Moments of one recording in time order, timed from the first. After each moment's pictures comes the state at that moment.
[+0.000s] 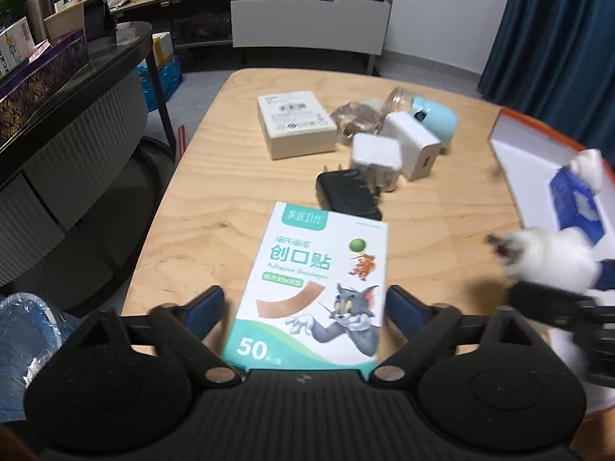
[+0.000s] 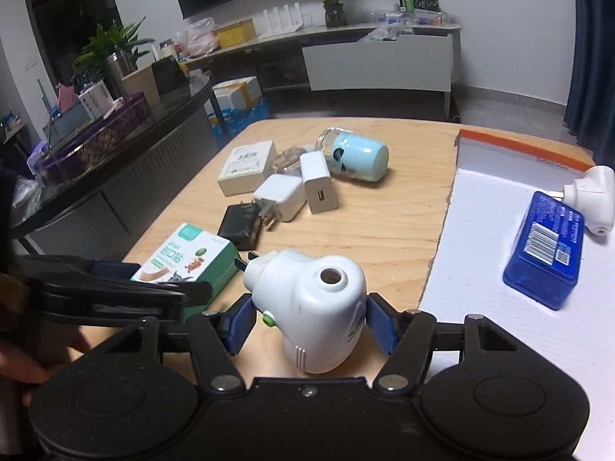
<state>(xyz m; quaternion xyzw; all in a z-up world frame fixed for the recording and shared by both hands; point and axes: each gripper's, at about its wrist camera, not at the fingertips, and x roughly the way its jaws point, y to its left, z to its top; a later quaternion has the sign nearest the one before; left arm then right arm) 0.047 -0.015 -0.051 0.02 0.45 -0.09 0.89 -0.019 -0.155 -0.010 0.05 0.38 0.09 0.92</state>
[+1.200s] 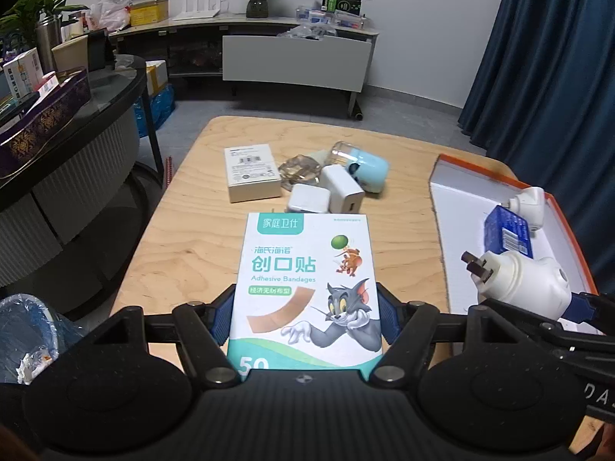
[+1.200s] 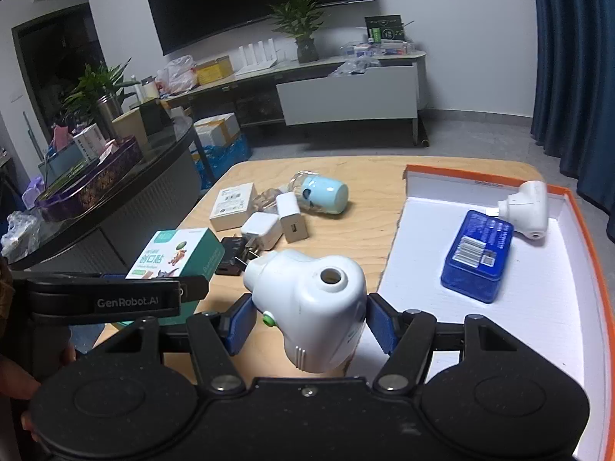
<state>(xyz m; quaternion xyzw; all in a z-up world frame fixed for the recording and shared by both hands) 0.003 -0.049 0.007 -0.01 0.40 -0.11 0.91 -0.065 -0.177 0.033 0.07 0.34 0.04 0.94</state>
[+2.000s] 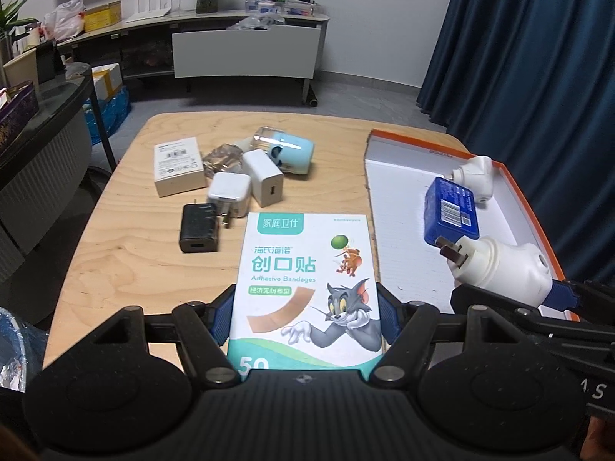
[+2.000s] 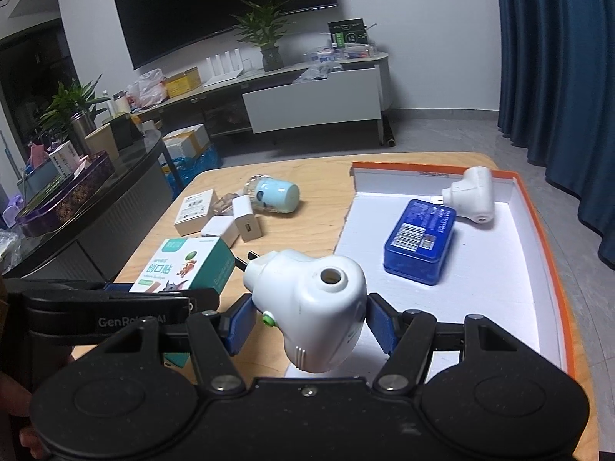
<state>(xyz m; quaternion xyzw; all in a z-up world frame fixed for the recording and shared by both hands) -0.014 -0.095 0.005 0.01 0.41 -0.17 0.90 -0.092 -0.211 0.034 0.08 0.34 0.00 0.94</state>
